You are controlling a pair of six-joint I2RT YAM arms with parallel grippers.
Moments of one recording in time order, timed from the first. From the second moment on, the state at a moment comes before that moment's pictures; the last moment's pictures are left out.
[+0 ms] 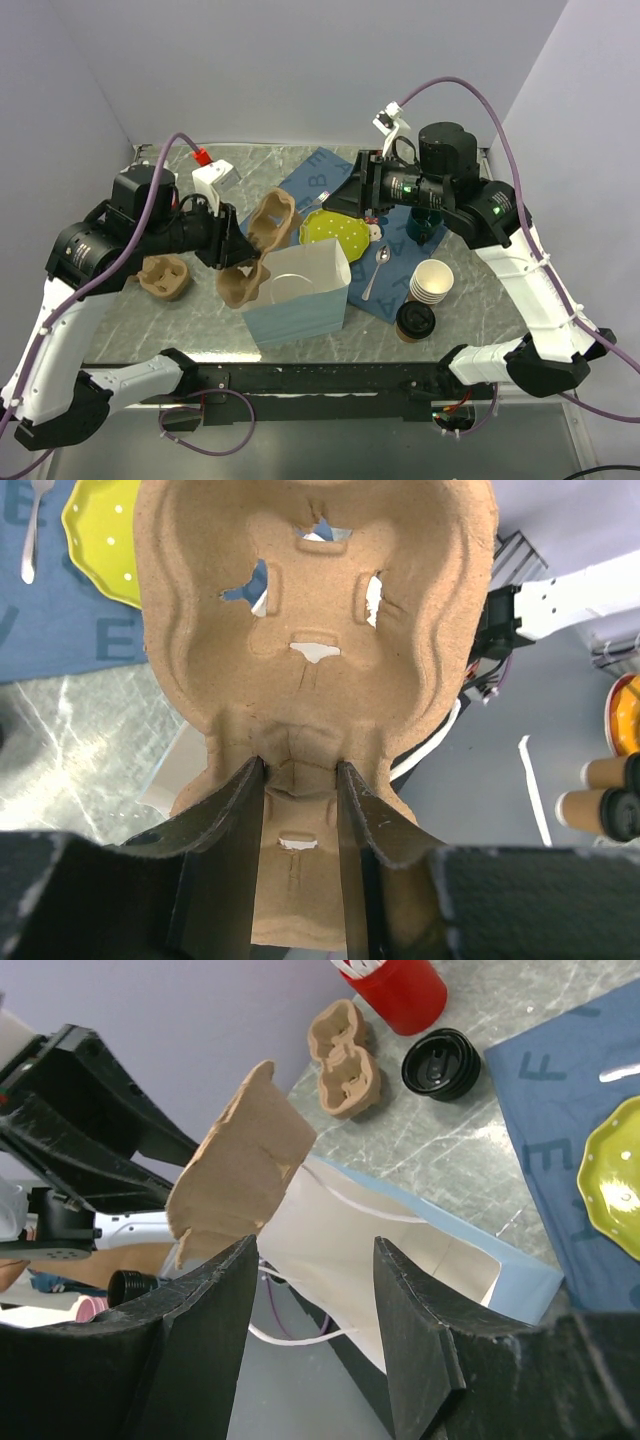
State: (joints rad) left arm -0.56 1.07 1.70 -1.19 0.44 -0.19; right arm 0.64 1.31 1.81 -0.85 -0.44 0.54
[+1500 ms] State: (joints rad) left arm -0.62 1.07 1.65 -1.12 0.51 0.16; right arm 0.66 0.97 1.19 -0.45 -0.68 0.42
